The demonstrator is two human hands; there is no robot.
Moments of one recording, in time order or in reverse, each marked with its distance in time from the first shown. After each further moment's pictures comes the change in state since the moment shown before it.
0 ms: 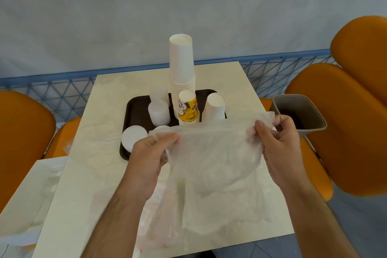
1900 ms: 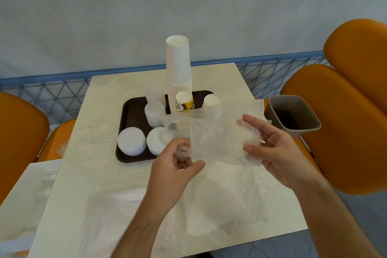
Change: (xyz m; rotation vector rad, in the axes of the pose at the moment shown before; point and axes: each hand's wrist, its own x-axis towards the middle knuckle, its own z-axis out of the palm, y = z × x) left_hand -0.021 -0.029 0.023 0.339 -0.084 0.197; right_hand 0.014 0.002 -0.033 0.216 -0.516 0.286
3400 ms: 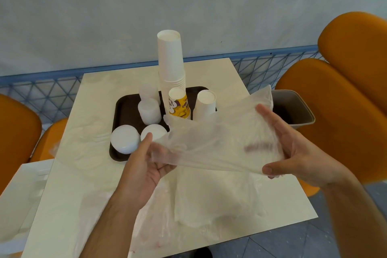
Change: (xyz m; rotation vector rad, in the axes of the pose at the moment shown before) left_hand 0.025 -0.014 -0.027 -0.649 -0.025 -0.367; right_hand -0.024 -0.020 -0.040 -0.387 -0.226 0.003
